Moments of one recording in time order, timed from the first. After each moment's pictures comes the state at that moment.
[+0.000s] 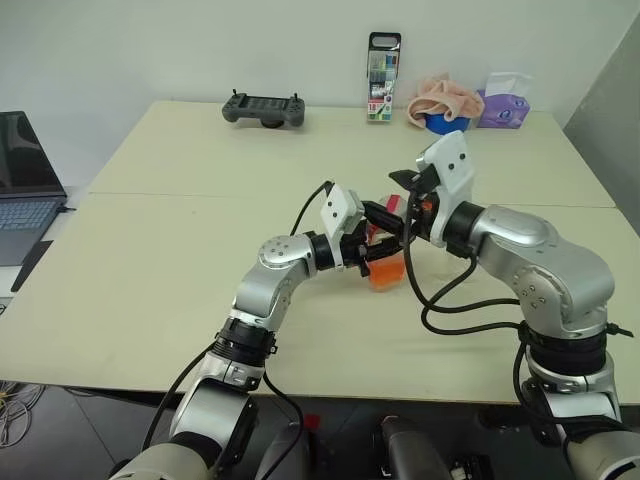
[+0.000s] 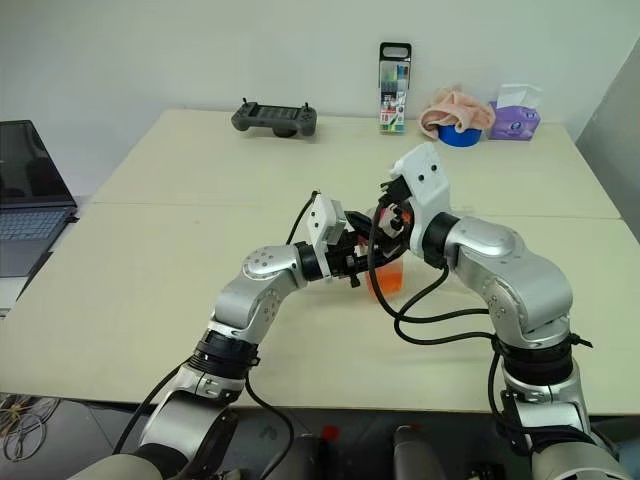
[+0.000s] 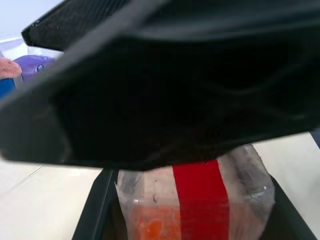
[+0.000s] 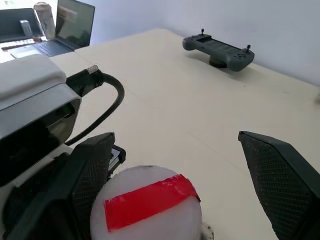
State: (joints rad) left arm -0.68 0.15 -0.17 0.20 -0.30 0.28 -0.91; right arm -0.72 -0.40 0.06 -0.42 0.43 1.01 0.39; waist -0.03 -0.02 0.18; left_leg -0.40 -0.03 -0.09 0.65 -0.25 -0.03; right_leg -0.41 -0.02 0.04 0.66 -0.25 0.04
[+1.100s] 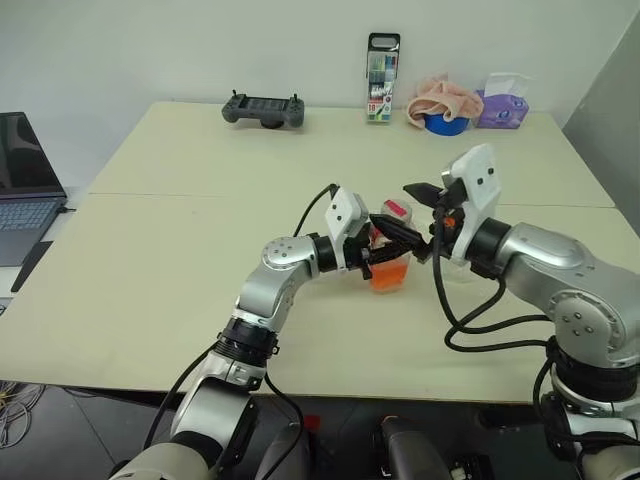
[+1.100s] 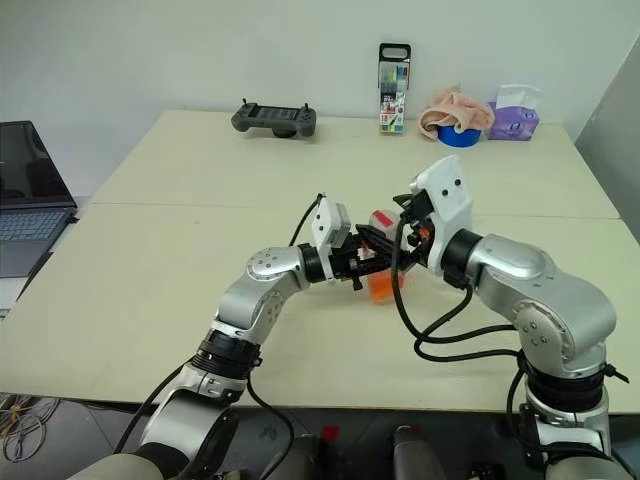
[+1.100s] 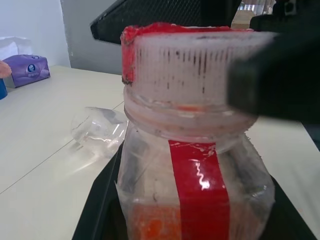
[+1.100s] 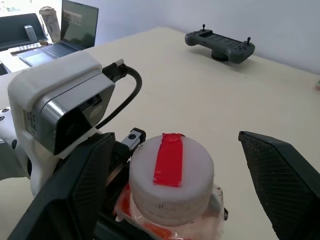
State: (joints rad) left arm -0.68 0.15 -0.19 0.21 -0.29 0.26 -0.92; right arm -0.61 -0.45 -0.03 -0.61 0.62 1.11 0.31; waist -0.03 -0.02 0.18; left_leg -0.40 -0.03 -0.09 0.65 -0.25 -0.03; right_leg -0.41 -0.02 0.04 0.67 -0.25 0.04
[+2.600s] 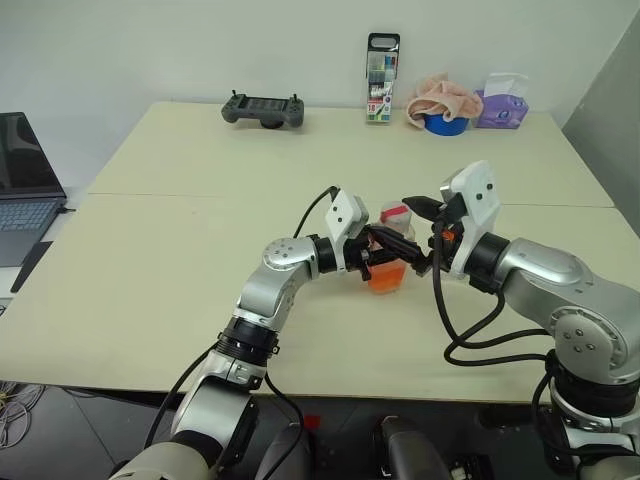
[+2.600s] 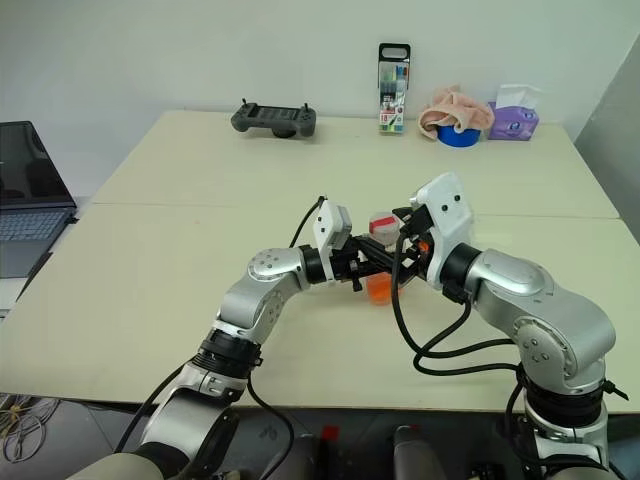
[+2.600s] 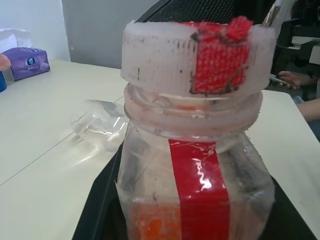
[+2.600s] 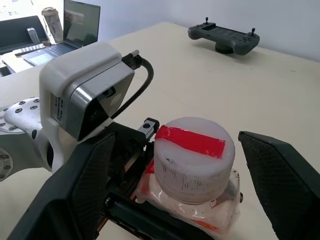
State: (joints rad) left arm -0.69 0.15 -0.19 0.23 -0.28 0.25 -0.93; right arm -0.55 -0.42 -0.08 -0.67 0.67 1.15 0.28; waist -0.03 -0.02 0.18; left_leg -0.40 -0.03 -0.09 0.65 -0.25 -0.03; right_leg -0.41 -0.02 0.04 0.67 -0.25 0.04
